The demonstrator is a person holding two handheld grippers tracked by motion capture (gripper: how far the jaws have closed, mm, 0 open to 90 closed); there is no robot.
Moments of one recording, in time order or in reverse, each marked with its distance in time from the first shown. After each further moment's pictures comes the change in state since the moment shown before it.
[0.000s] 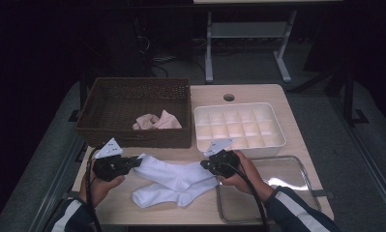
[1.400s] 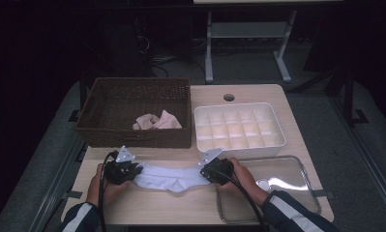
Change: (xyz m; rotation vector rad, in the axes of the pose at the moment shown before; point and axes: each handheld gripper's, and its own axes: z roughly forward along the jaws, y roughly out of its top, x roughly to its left) left arm 0.015 -0.033 0.052 0.220 0.162 0.039; right arm 0.006 -0.019 0.038 0.131 -0.036 -0.074
